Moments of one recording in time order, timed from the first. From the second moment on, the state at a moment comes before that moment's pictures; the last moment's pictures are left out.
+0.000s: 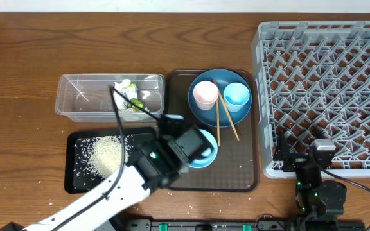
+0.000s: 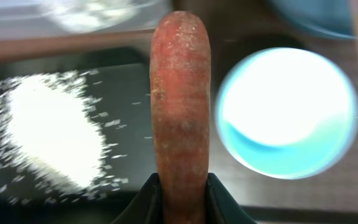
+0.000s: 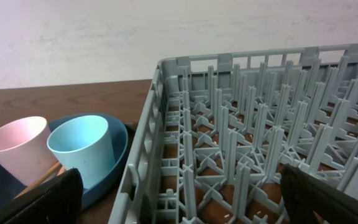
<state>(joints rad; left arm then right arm) -0.88 1.26 1.04 -1.13 -0.36 -0.83 0.01 0.04 0.01 -0.07 -0.05 0.11</state>
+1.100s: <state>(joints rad) -0.57 1.26 0.70 -0.87 -0.33 -0.82 0.01 0.04 0.01 -0.07 -0.05 0.11</state>
